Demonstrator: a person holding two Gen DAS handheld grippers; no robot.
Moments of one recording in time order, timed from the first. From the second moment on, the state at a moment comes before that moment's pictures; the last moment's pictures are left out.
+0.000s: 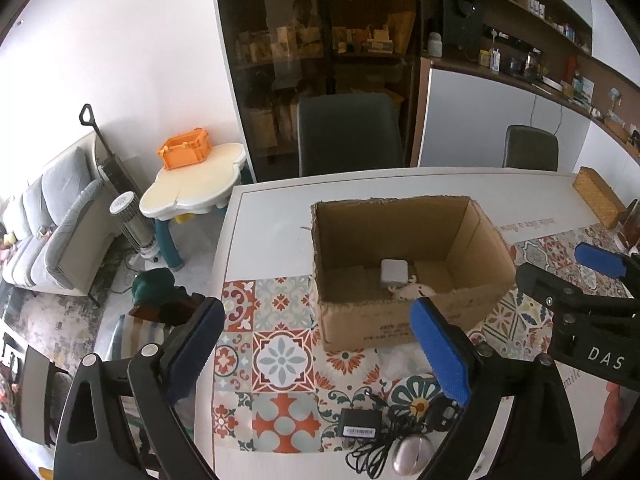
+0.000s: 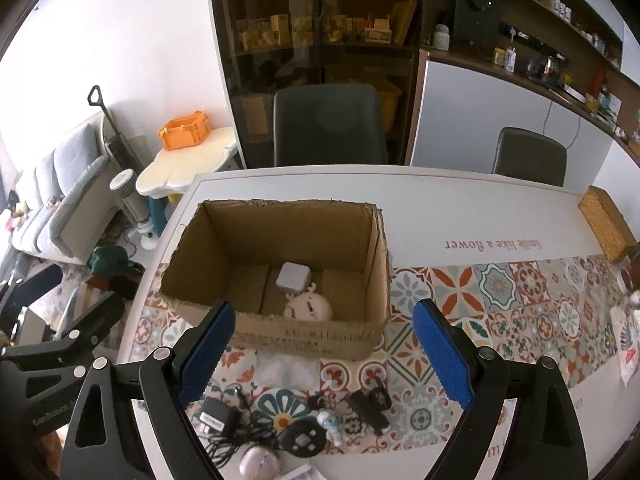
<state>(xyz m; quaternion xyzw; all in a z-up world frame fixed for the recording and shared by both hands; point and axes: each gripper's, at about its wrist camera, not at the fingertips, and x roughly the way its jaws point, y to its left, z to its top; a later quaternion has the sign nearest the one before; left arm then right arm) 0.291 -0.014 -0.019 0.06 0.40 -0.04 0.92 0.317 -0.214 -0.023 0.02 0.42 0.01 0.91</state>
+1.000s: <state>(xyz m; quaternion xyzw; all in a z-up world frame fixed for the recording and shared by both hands) 0.258 -0.013 -0.114 0.03 0.52 -0.06 0.85 0.263 -0.214 -0.093 0.04 0.48 0.01 0.88</state>
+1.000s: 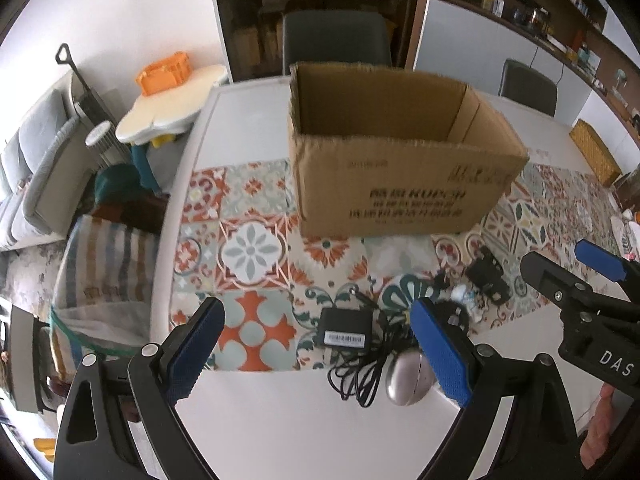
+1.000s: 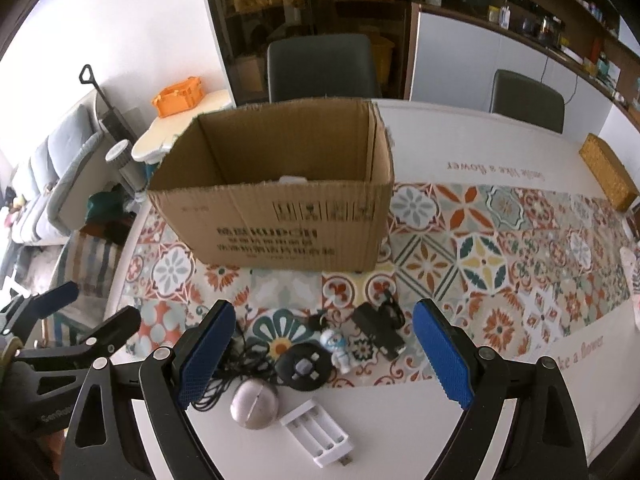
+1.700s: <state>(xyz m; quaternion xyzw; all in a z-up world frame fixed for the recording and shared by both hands) 0.275 -0.018 -0.188 0.04 0.60 -0.07 0.79 0.272 -0.207 -0.157 0.05 0.56 0.01 0.83</state>
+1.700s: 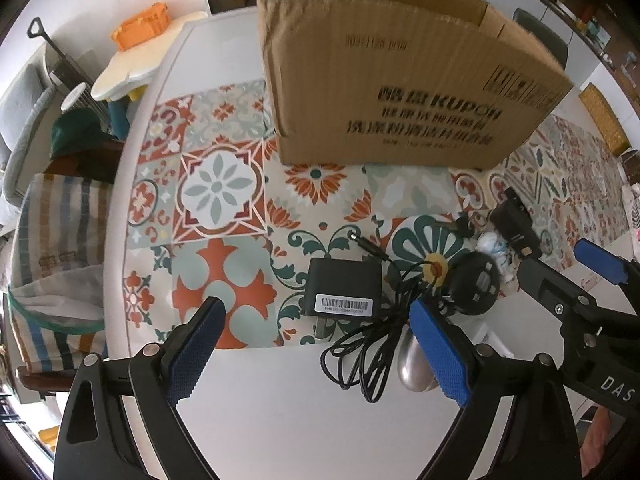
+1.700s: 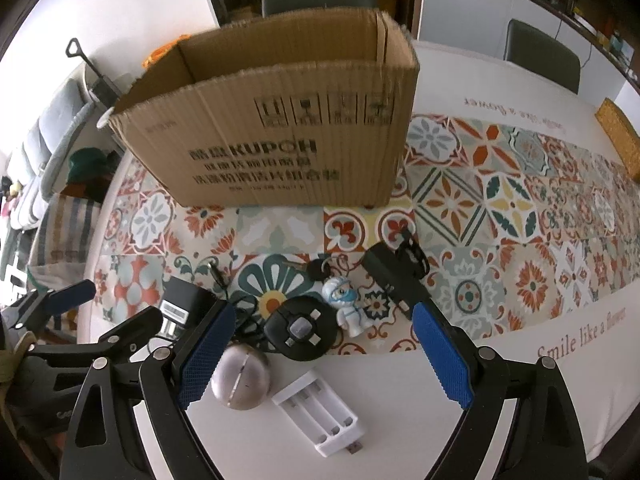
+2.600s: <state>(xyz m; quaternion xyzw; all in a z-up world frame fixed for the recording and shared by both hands) 0.312 -0.027 -0.252 0.02 0.65 -0.10 0.75 0.289 -0.204 -0.206 0.05 0.61 0.00 0.79</state>
